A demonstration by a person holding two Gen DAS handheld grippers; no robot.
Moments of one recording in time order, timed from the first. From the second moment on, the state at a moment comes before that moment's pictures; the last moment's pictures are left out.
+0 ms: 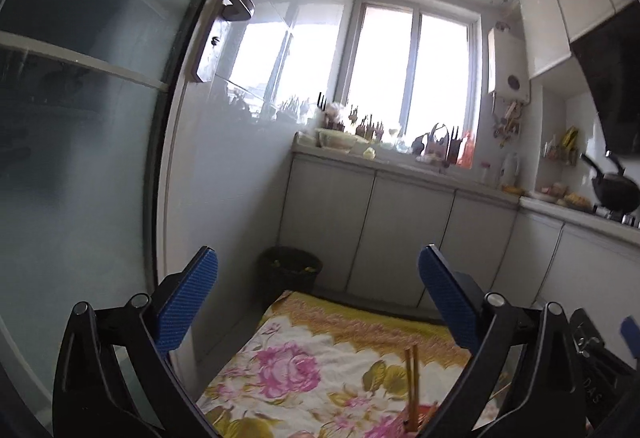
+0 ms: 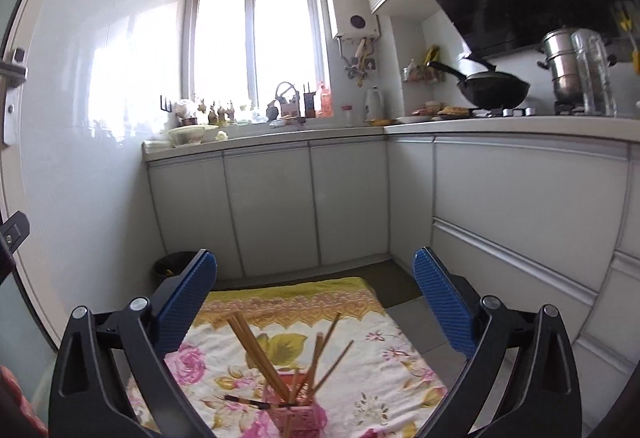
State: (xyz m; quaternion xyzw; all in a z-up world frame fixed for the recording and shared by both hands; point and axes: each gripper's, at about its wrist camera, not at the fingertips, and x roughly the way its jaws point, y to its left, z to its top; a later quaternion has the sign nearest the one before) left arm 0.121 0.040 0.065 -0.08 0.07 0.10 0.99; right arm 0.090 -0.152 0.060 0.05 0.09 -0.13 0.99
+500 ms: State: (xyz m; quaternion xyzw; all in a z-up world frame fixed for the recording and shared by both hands) left arm 0.061 -0.016 0.034 0.03 0.09 0.11 0.99; right arm 0.007 -0.167 0.018 0.06 0.13 -0.18 0.97
